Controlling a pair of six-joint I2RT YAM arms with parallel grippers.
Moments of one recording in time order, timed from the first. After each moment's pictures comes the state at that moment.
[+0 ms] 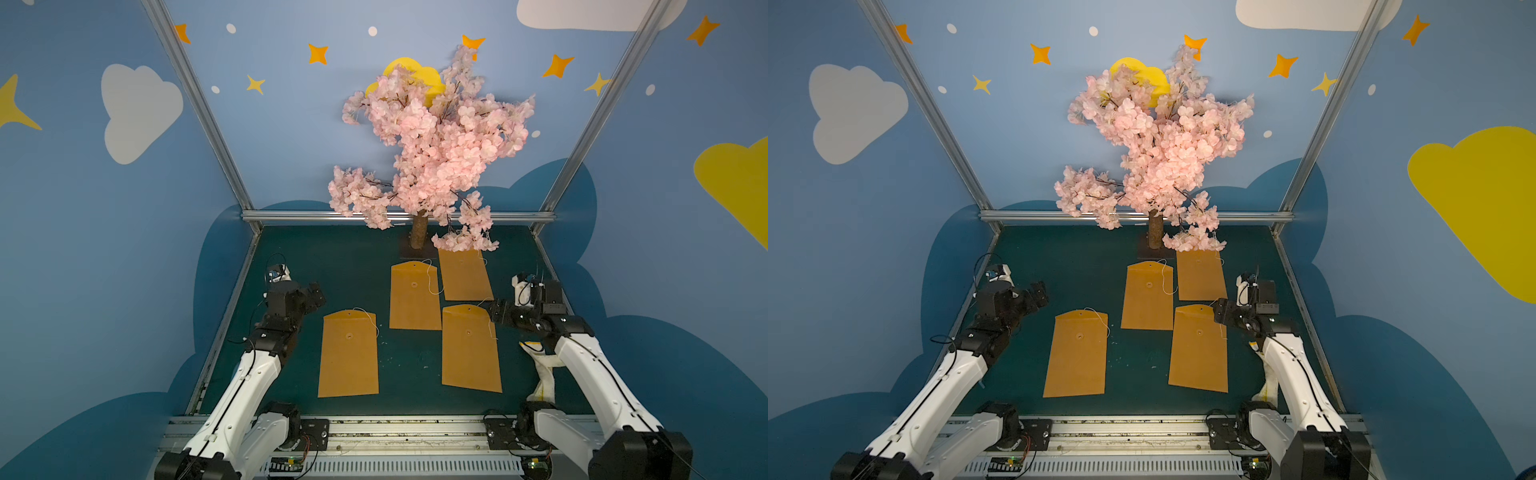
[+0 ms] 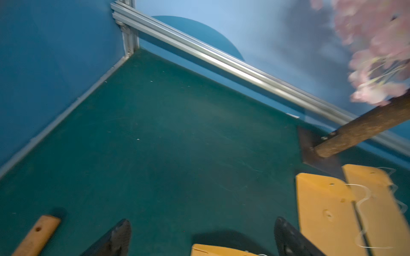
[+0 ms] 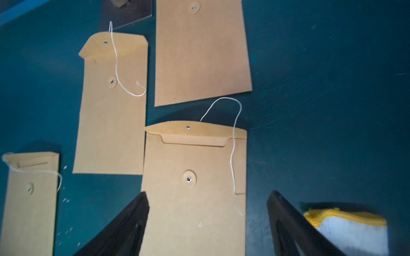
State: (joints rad) left arm -0.12 0.95 0.58 -0.16 -0.24 -0.37; right arm 0.05 0.98 0.67 -0.51 -0.15 0.22
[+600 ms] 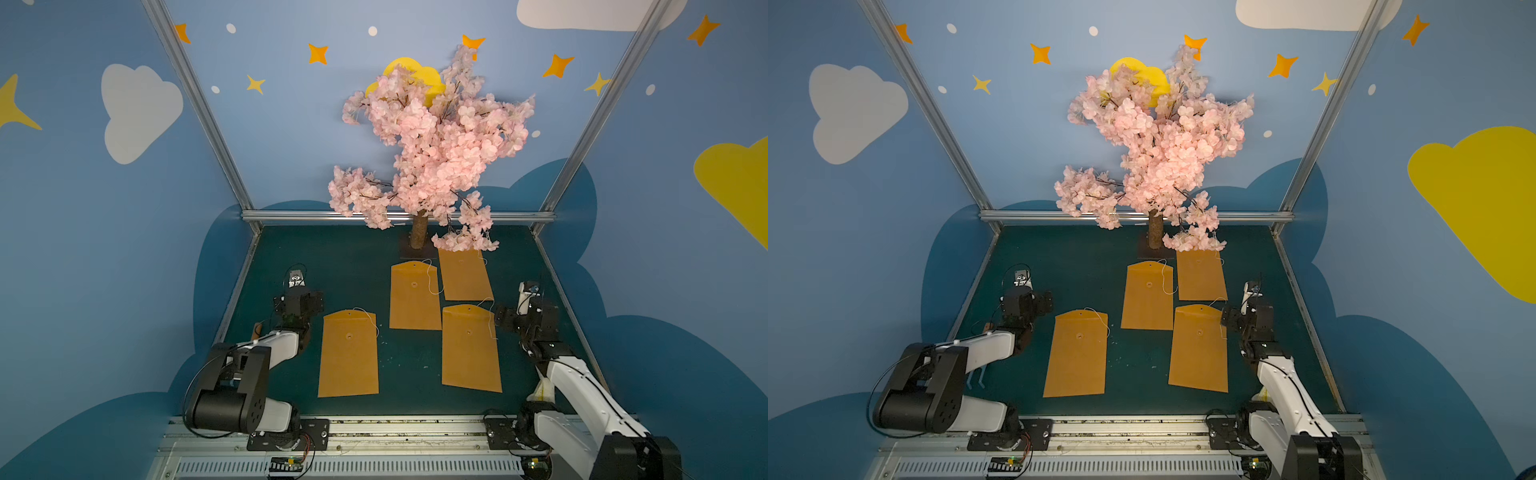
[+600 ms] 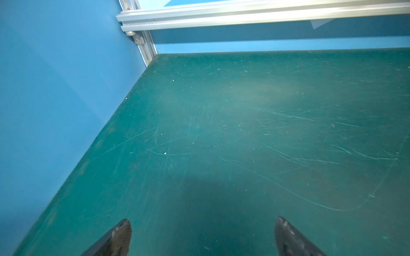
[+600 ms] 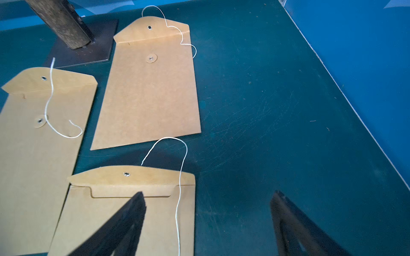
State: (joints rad) left arm -0.08 1.47 0.44 0.53 -0.35 -0.06; right arm 0.05 0.98 0.44 -0.08 0.08 0.10
